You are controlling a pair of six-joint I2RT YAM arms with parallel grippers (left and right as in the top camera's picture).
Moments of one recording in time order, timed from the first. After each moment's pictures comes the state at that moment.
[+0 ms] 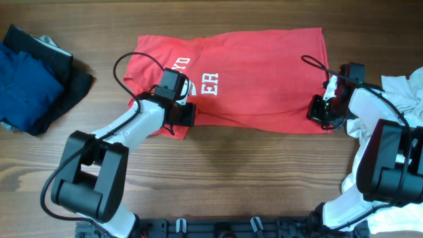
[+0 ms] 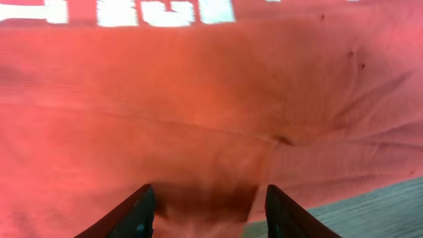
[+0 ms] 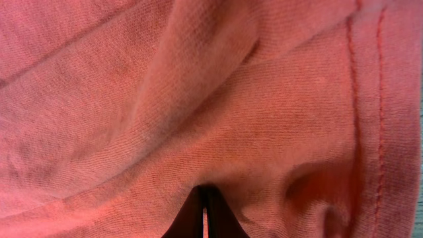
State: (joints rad) left arm -0.37 1.77 0.98 -0.46 0.13 -0.21; right arm -0.21 1.83 1.04 -0.67 -0.19 0.15
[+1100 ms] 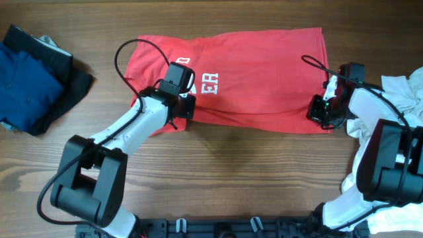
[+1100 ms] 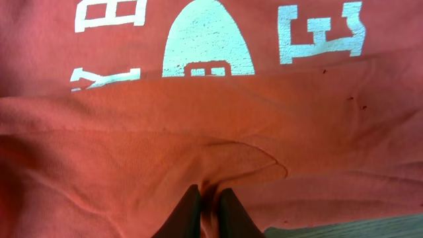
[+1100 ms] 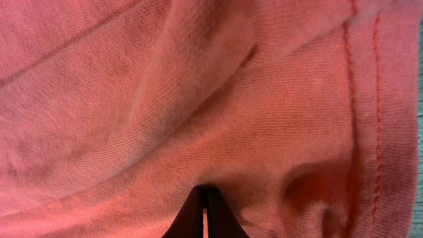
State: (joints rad) left arm -0.40 1.75 1.05 -0.49 -0.06 -0.18; right arm -0.21 1.83 1.04 -0.67 -0.19 0.15
